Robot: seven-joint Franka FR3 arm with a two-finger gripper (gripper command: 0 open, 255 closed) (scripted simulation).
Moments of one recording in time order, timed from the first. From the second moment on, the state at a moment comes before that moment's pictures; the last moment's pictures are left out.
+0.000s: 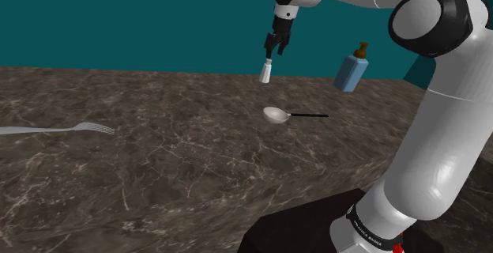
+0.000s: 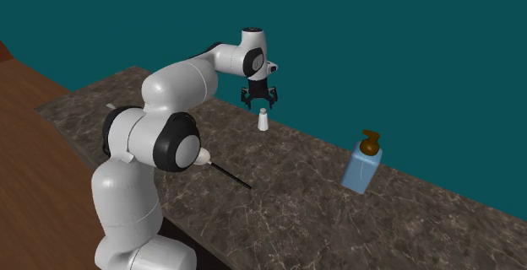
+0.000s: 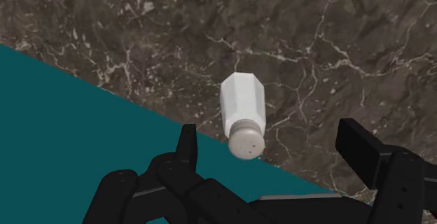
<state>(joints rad) -0.14 0.23 -0.20 -1.53 -0.01 1.81 -0.38</state>
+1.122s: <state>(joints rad) -0.15 0.29 -0.20 -1.57 0.00 1.90 -0.38</state>
